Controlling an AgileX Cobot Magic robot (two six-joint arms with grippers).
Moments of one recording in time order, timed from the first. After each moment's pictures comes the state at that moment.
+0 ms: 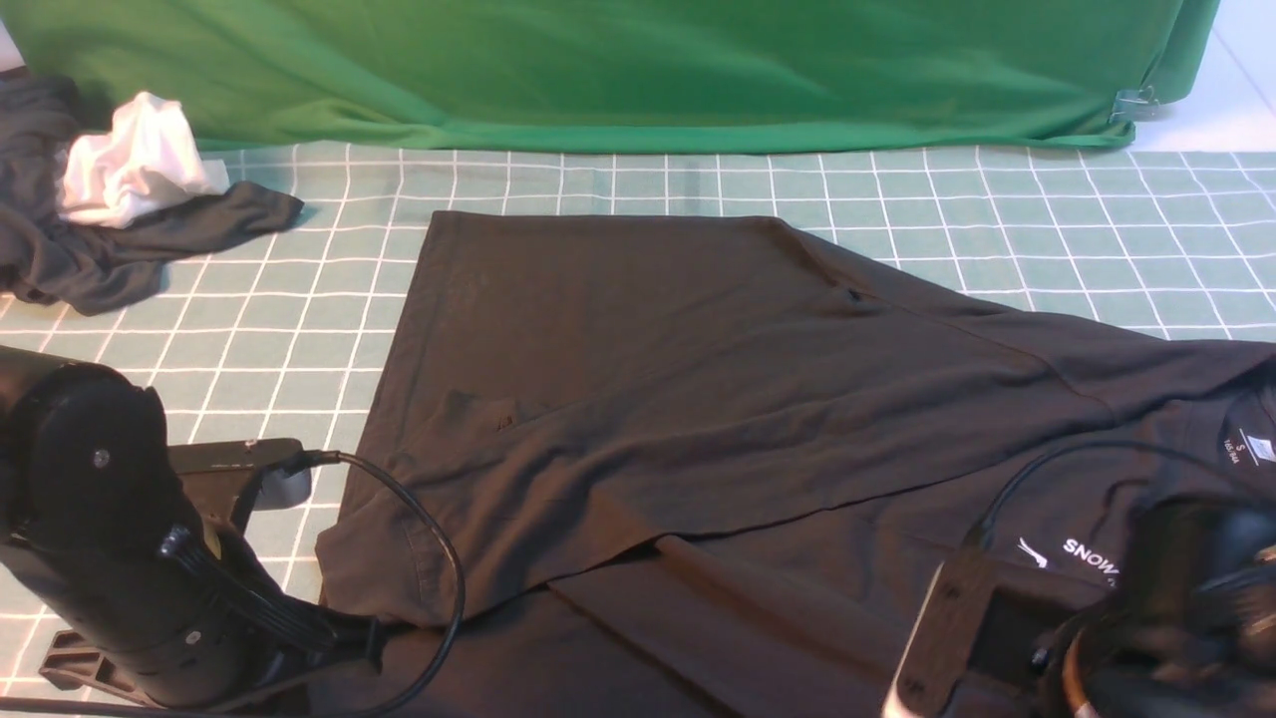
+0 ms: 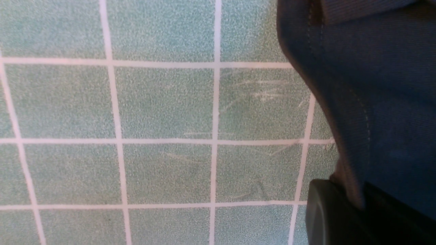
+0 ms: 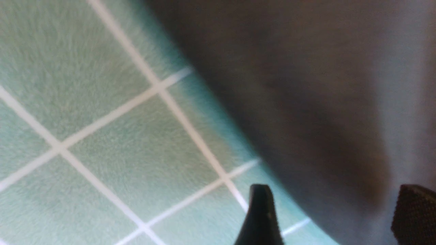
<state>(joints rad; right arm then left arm) 0.90 1.52 -0.66 -0.30 0.88 0.04 -0.26 1.33 -0.67 -0.10 0.96 -0.25</state>
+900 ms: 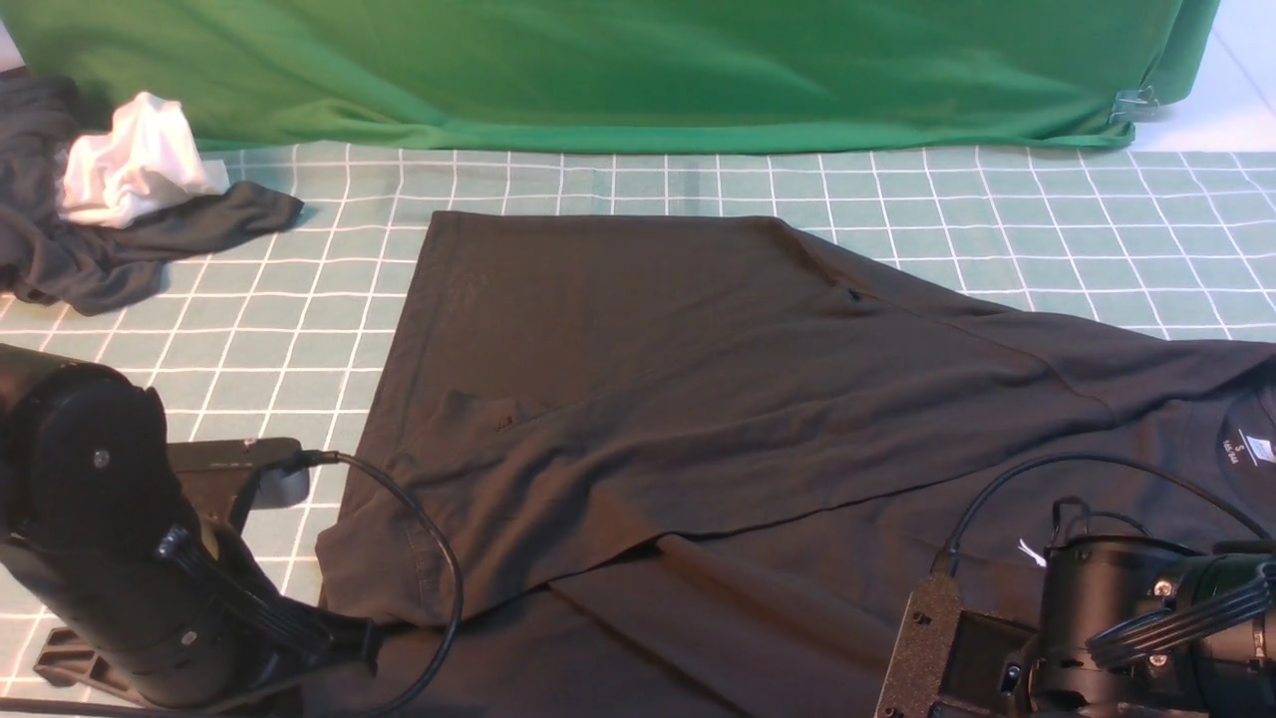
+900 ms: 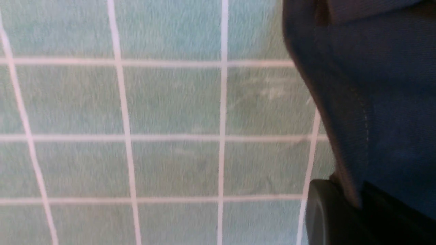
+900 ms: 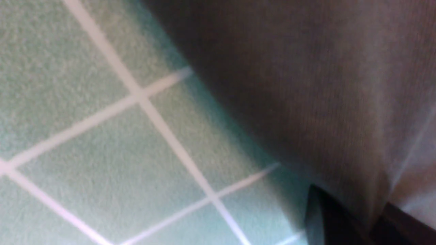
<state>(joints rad) 0.92 1.58 -0.66 -0.37 0.89 0.08 -0.26 1.33 -0.68 -0.08 1.00 -0.25</state>
